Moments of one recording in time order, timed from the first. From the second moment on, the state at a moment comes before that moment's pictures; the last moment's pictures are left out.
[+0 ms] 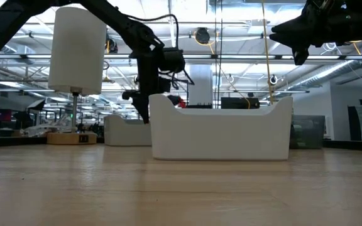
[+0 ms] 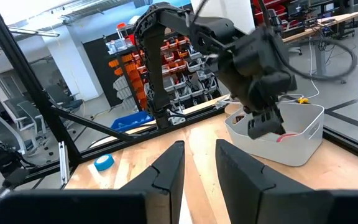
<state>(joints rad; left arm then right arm) 0.49 2.02 1.55 -0.76 -0.39 -0.48 -0.41 0.41 0.31 0.13 -0.29 0.33</state>
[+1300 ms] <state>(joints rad) -0.64 1.66 1.27 -1.45 0.18 -1.74 -0.41 0.41 0.31 0.13 -0.45 0.33</state>
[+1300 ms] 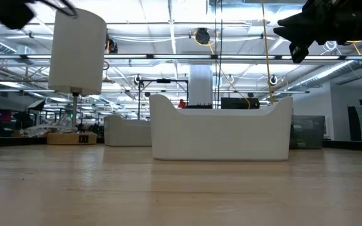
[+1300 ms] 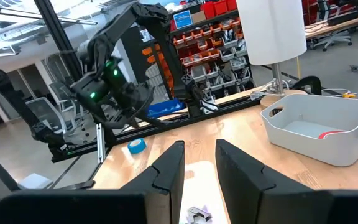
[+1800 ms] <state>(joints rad) -0.88 1.66 1.09 -1.17 0.37 -2.03 -0.41 0.41 0.31 0.13 -0.45 0.32</state>
